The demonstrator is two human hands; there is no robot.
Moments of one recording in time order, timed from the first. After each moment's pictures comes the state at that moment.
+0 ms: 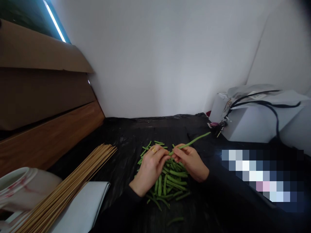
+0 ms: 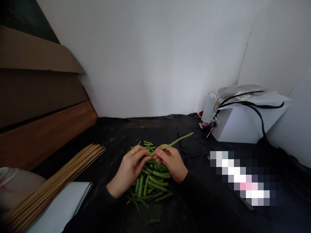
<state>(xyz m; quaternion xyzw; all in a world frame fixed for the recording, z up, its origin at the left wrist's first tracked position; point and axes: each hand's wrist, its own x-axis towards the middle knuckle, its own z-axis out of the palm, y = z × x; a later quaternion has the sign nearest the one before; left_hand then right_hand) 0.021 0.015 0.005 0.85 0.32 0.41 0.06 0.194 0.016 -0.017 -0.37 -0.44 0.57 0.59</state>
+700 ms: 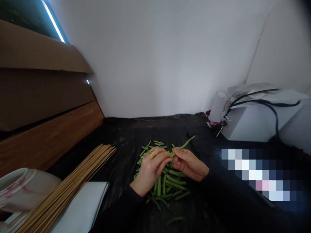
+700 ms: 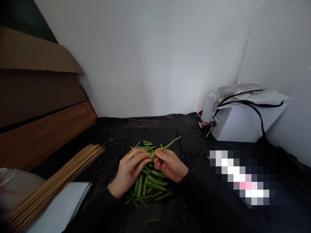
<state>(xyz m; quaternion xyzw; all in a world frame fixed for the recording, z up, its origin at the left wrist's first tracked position) 0.021 0.012 -0.001 0.84 0.26 0.46 0.04 0.195 0.009 -0.013 -0.26 -0.32 0.76 0.51</state>
